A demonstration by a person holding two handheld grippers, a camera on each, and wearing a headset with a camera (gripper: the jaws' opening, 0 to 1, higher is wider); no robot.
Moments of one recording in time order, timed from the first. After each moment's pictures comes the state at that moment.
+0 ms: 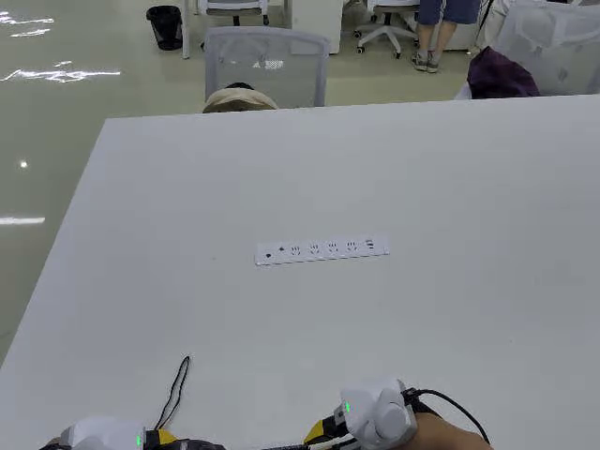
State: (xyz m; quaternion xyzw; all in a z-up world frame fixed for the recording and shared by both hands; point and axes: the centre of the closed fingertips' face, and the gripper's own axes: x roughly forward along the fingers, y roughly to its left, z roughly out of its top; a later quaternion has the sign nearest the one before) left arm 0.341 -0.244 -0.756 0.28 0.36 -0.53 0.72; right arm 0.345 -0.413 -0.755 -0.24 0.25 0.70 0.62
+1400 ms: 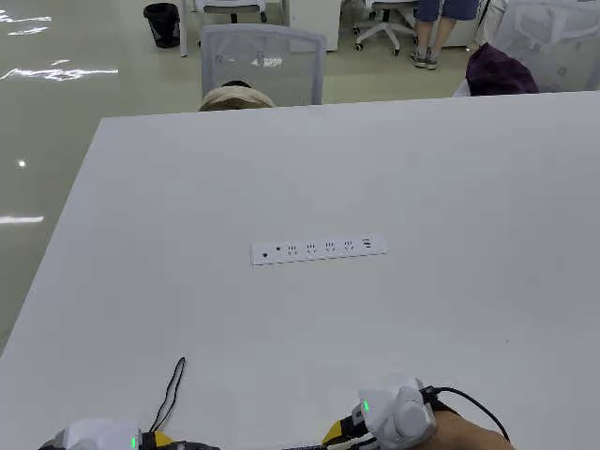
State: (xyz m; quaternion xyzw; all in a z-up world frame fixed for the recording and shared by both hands) left arm 0.342 -0.245 -0.758 0.28 0.36 -0.53 0.72; right arm 0.346 -0.445 -0.760 -0.24 0.27 0.70 0.62
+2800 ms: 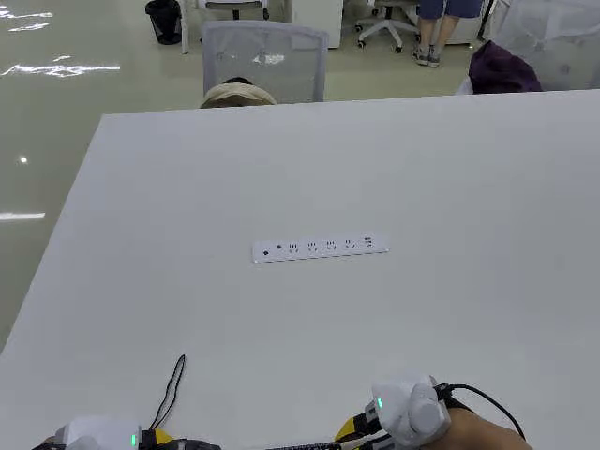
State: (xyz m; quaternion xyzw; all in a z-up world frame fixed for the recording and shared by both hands) left arm 0.343 -0.246 -0.758 0.28 0.36 -0.53 0.72; right arm 0.348 -0.464 -0.761 -0.24 0.28 0.70 0.61
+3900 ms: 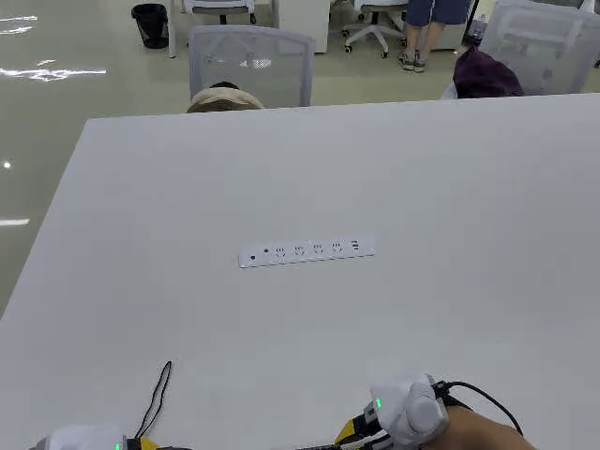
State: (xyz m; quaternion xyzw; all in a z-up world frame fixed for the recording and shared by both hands) left arm 0.343 -0.246 -0.757 0.28 0.36 -0.53 0.72; right arm 0.349 -0.483 -0.759 -0.25 0.29 0.70 0.61
